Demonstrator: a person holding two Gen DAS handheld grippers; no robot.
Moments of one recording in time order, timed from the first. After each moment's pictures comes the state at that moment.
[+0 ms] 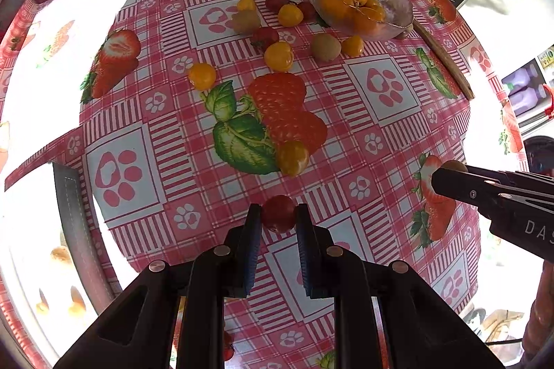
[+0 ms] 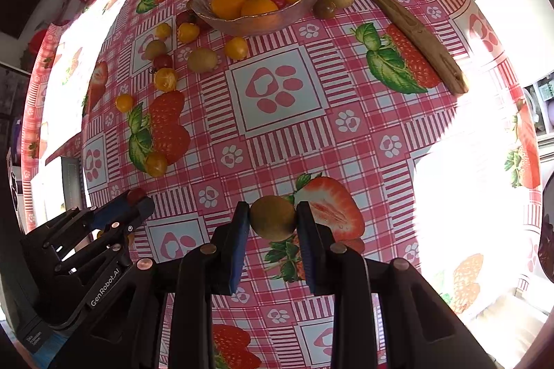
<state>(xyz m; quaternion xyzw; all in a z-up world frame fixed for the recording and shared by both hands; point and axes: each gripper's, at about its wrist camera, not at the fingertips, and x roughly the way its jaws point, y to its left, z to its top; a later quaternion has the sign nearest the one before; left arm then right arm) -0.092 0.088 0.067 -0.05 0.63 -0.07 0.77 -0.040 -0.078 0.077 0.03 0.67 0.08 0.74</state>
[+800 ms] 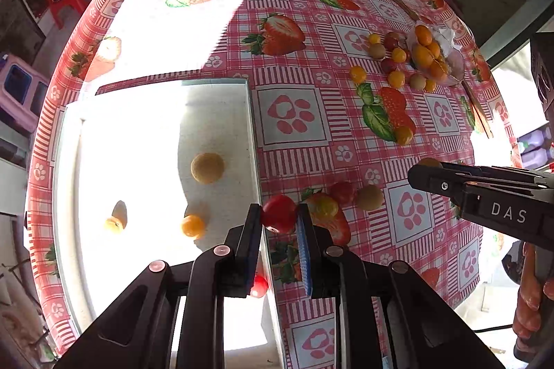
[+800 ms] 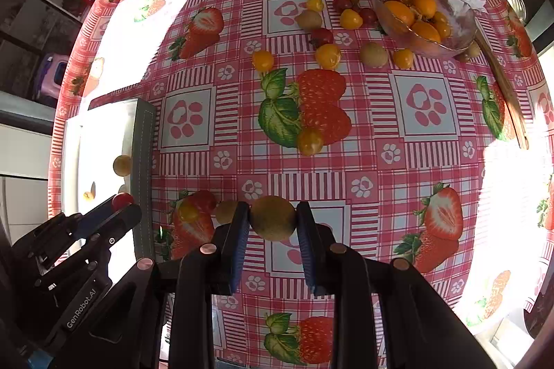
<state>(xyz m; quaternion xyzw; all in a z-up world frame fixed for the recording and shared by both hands) -0.185 0.220 0.103 -0.12 0.60 0.04 0.79 -0.094 0.062 0.089 -0.04 0.66 0.19 0.72</state>
